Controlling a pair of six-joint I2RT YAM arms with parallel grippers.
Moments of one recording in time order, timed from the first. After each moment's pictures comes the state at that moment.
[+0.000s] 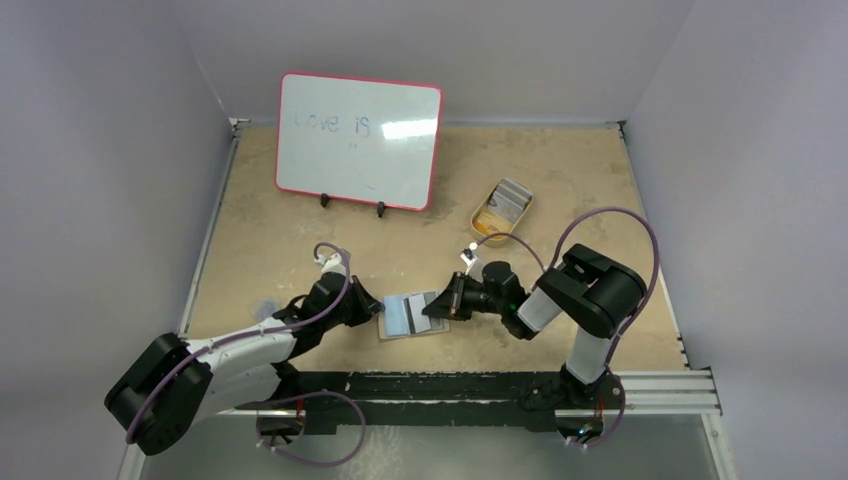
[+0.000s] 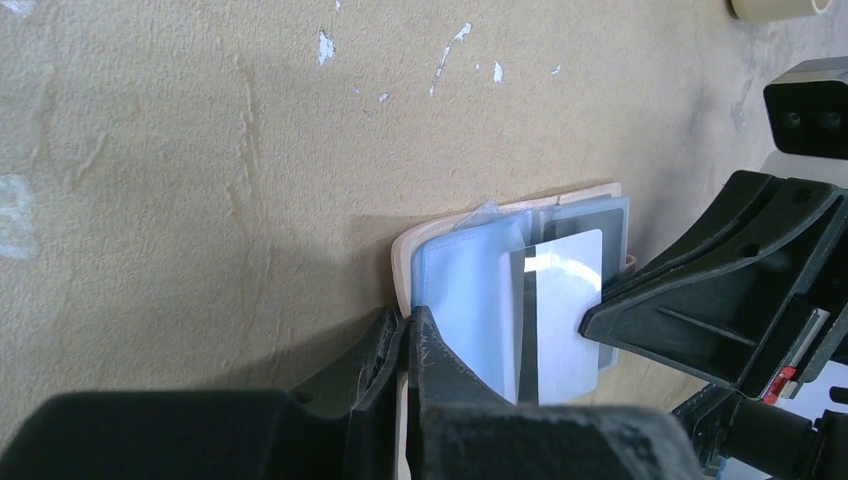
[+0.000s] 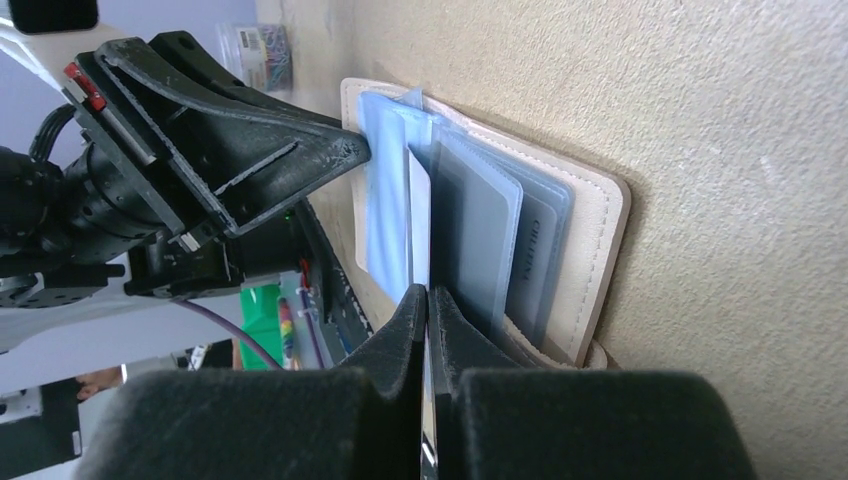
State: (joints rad) left arm -0.68 1.05 0.18 0.19 -0.03 -0.96; right arm 0.73 1.78 0.32 1.00 -0.47 1.11
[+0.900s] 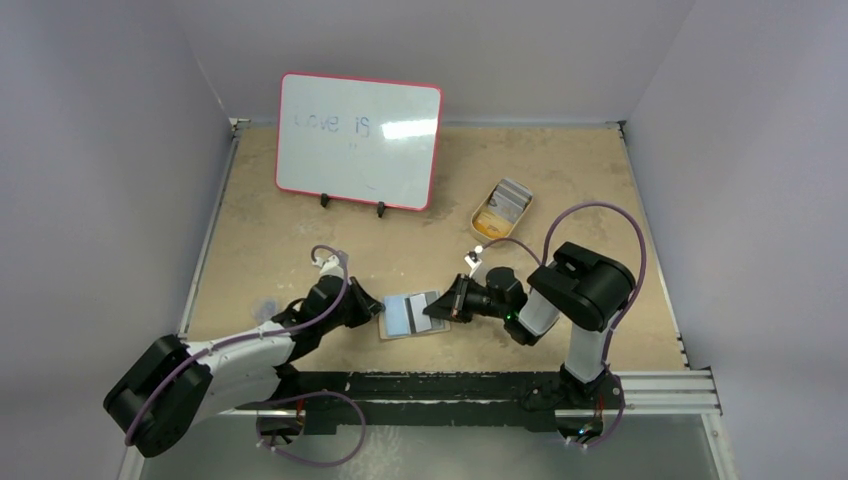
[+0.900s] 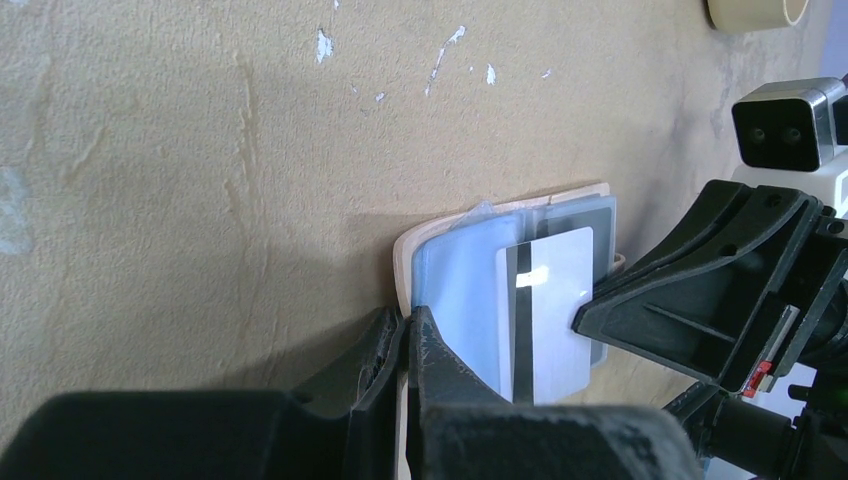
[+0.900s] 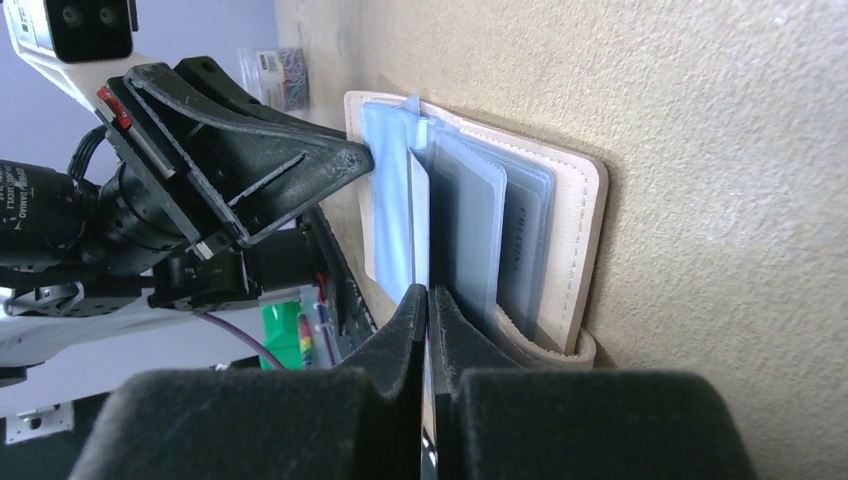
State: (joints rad) left arm -0.68 1.04 0.15 0.25 -0.03 -0.98; right arm 0.73 1.85 0.27 1.18 -0.44 1.19
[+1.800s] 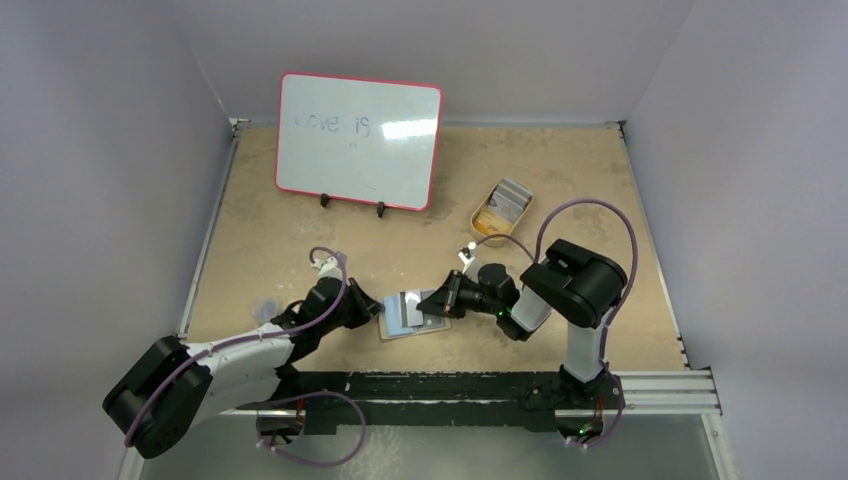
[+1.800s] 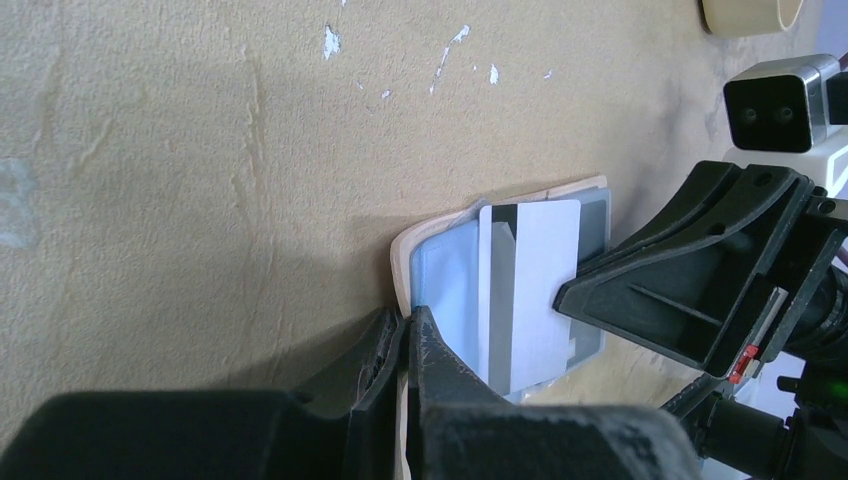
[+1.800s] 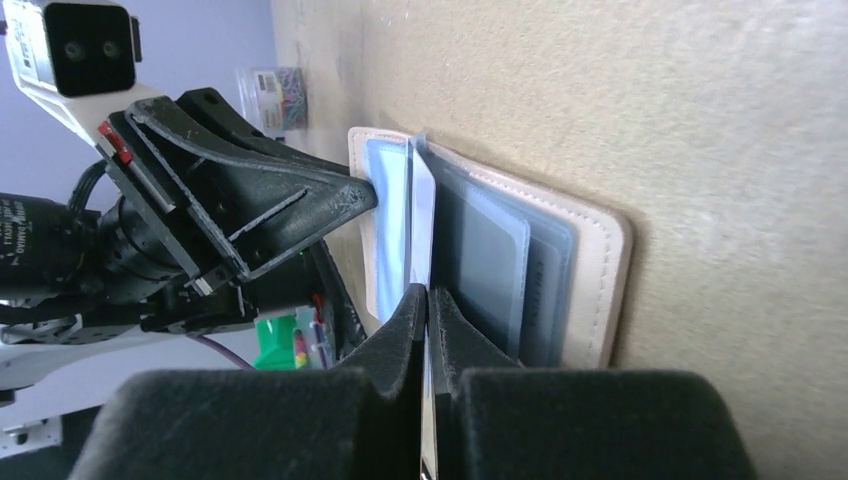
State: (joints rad) left arm -0.68 1.03 0.13 0.27 -0.03 -1.00; right arm 0.75 1.91 0.33 1.21 -0.40 1.20
